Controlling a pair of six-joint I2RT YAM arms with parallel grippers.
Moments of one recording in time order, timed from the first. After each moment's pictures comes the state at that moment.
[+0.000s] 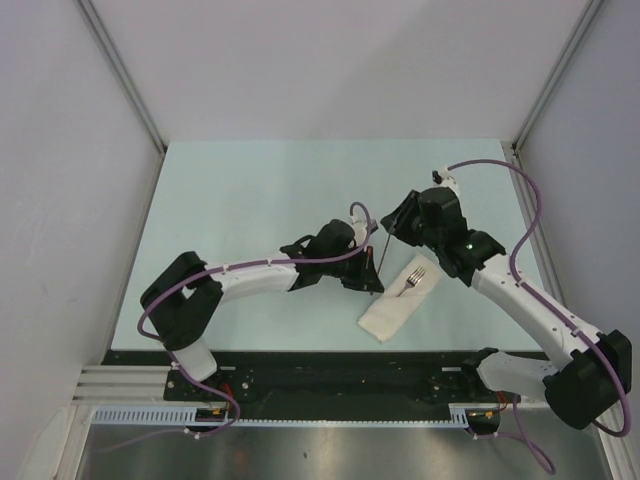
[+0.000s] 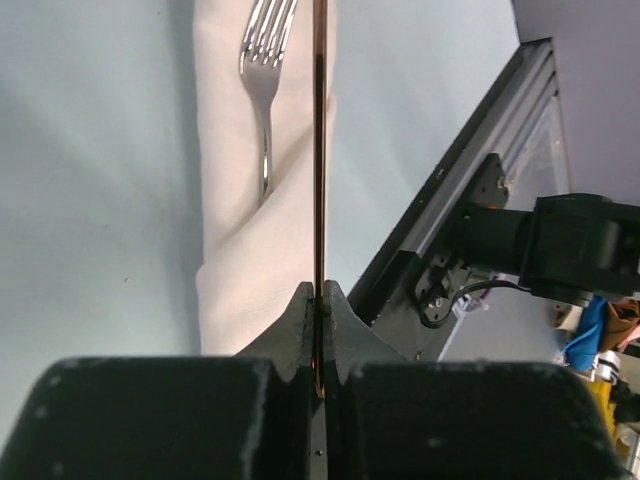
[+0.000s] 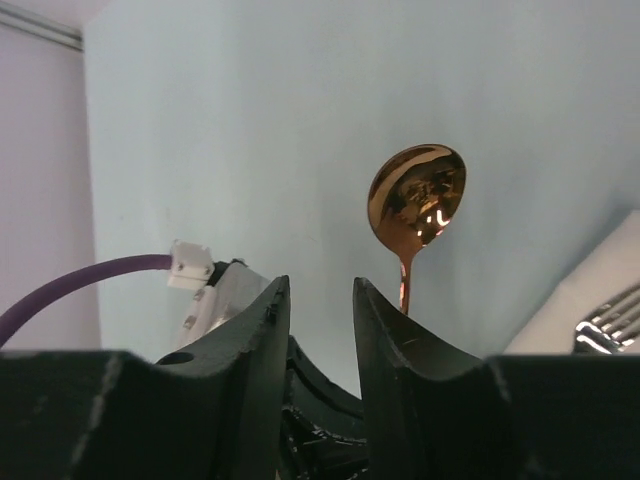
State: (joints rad) left arm -0.91 1.70 1.03 0.04 0.41 -0.69; right arm 0.53 1.14 0.98 -0.33 0.12 0.86
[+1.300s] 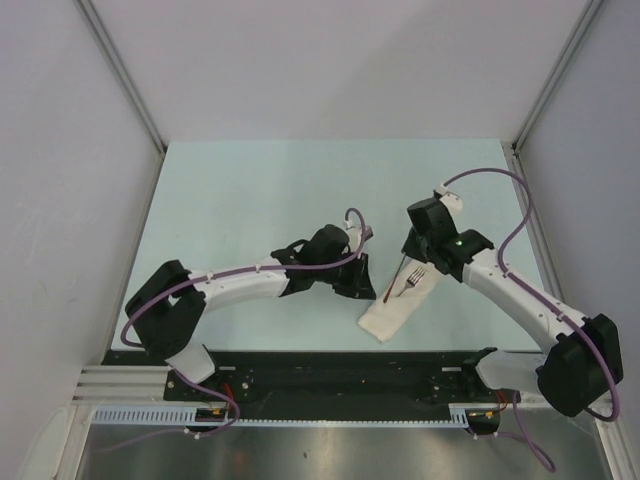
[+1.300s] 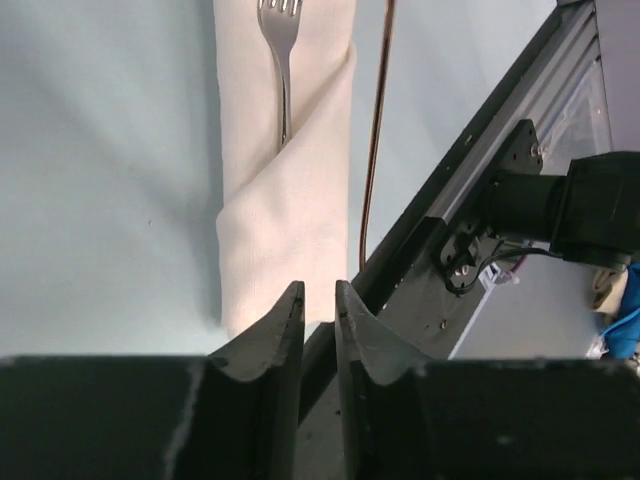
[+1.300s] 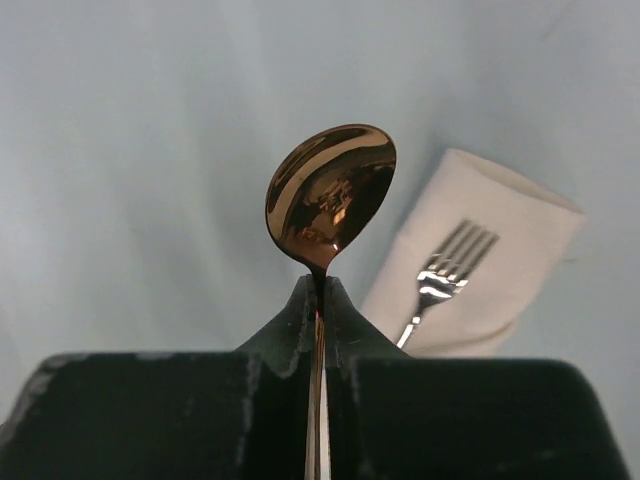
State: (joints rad) left arm -0.93 1.61 0.99 -0.08 0.34 -0.63; right arm 0.56 1.26 1.00 -0.56 0.31 0.81
